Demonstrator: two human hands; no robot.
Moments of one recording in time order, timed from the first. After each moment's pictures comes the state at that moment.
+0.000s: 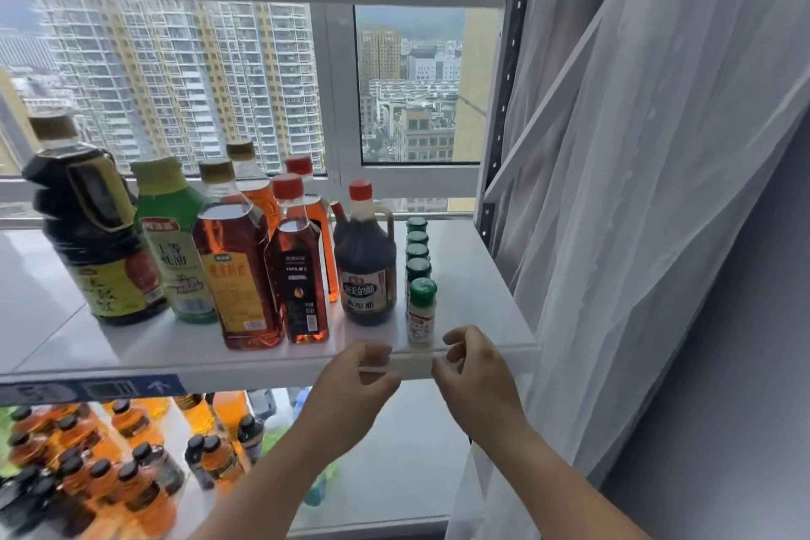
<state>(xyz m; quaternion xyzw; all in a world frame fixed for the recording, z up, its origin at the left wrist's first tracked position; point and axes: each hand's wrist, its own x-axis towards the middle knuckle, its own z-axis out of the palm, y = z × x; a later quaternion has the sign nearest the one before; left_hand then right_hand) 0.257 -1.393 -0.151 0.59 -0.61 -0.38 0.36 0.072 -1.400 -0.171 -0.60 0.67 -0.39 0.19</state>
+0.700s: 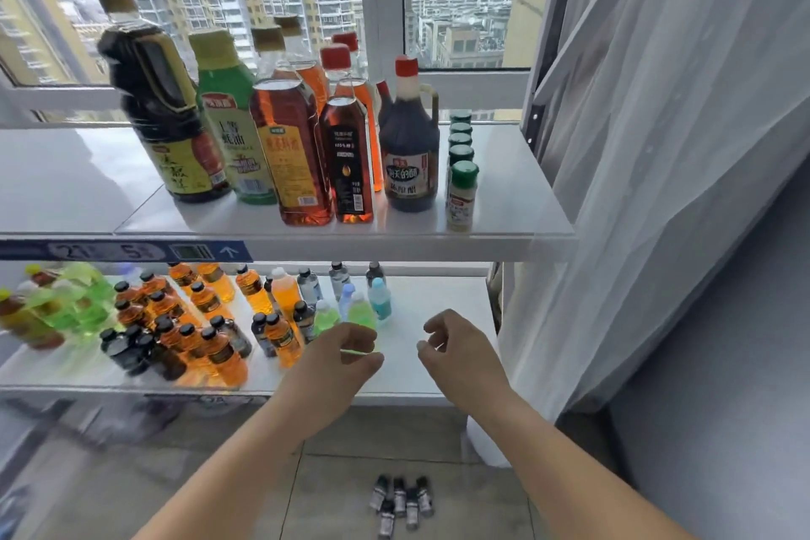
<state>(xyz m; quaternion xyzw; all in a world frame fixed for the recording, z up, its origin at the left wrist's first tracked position) 0.319 -1.274 -0.203 0.68 -0.58 -0.37 0.25 0.123 -1.312 -0.248 -0.64 0.65 -0.28 0.30</state>
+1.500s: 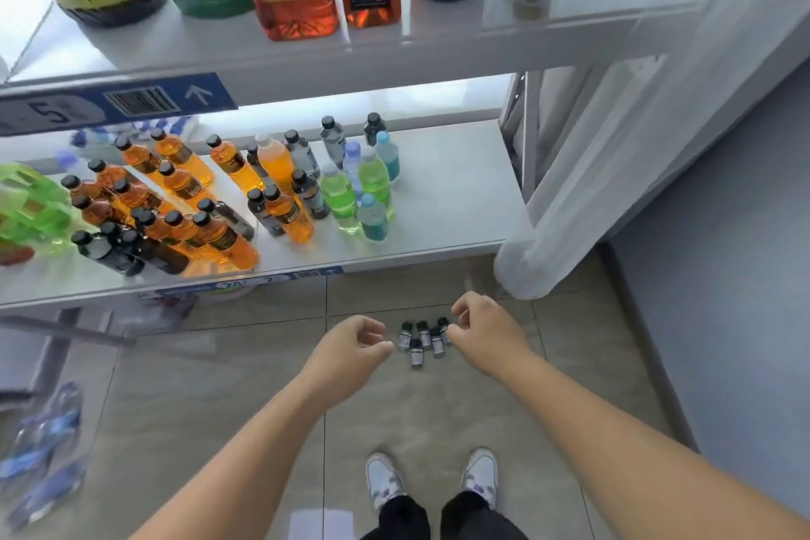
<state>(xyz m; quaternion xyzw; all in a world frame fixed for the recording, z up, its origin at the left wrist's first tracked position) 0.411 -1.225 -0.375 0.68 -0.55 -0.48 0.06 0.186 -1.229 -0.411 -0.56 0.73 -0.08 0.38</state>
